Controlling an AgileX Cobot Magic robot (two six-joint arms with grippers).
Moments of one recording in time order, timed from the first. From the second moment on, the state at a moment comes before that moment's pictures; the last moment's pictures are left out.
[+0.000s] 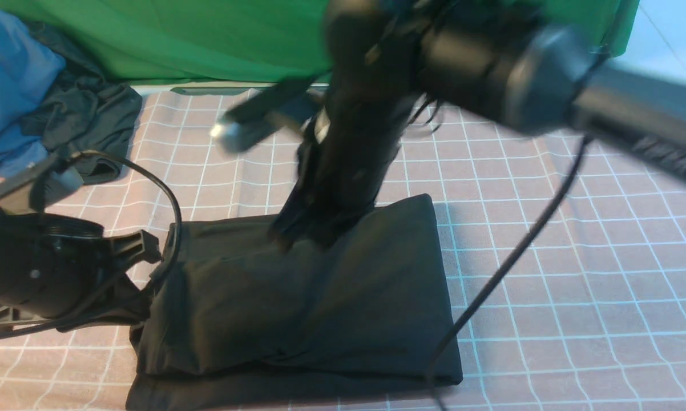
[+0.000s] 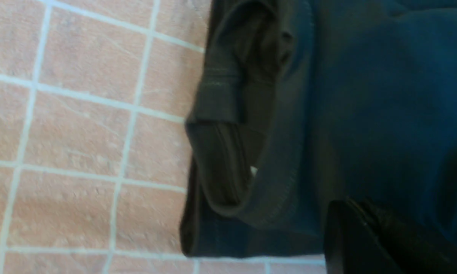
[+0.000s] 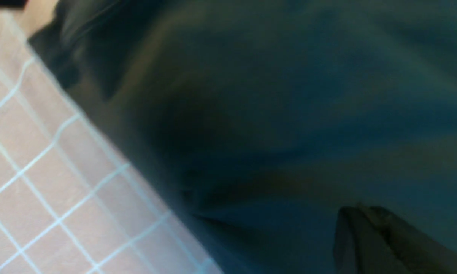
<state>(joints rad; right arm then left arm) 0.76 1.99 -1.91 0.10 1.22 -0.06 0.03 1.27 -0.79 -0.35 0.88 -0.07</state>
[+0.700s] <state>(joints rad) 0.71 1.82 -1.62 0.10 1.22 -0.15 0.03 1.54 -0.79 -0.36 0.67 0.09</state>
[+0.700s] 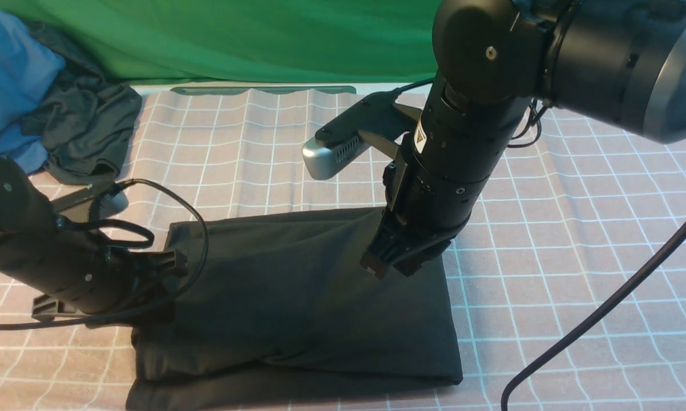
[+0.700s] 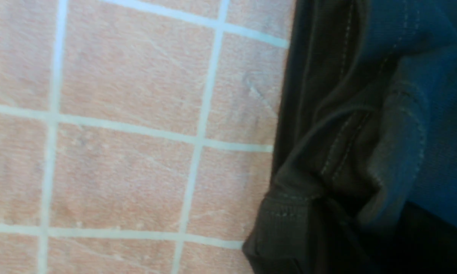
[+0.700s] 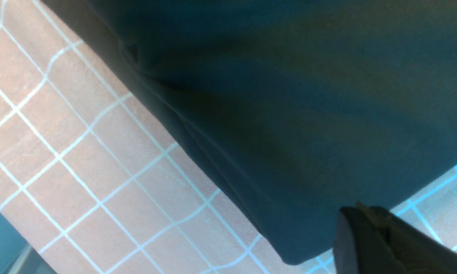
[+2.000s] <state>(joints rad) 0.50 1.82 -1.53 0.02 1.19 -0.12 -0.24 1.46 -0.85 -0.35 0.68 -0.11</state>
